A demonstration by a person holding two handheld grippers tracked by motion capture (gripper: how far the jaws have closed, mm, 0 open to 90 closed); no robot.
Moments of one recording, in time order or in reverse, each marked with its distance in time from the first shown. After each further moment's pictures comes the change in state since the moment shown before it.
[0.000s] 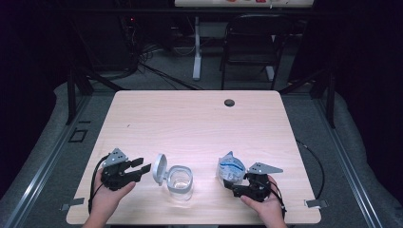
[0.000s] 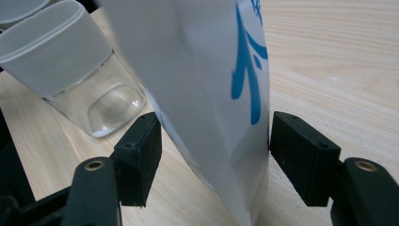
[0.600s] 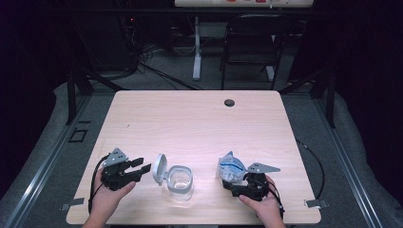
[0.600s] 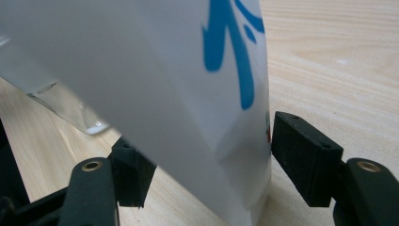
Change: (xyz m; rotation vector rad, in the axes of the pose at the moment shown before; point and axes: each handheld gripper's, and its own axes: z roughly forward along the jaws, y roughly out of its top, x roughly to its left) left arm 0.000 0.000 0.001 -0.002 0.000 -0.001; right arm -0.004 -0.005 0.010 0.019 0.017 0.047
